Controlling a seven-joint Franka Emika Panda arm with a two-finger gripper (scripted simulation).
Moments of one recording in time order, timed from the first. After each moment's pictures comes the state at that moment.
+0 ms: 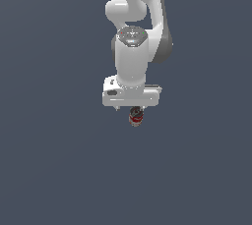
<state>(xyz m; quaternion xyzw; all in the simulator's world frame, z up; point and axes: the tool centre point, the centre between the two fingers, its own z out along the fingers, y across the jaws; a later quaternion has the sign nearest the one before) 0.016 0.016 0.185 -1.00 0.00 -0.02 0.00</state>
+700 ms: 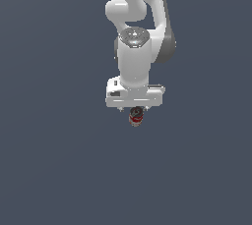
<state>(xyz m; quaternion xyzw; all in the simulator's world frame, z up) 0.018 0.031 0.184 -1.00 -0.01 -0.02 0.02</state>
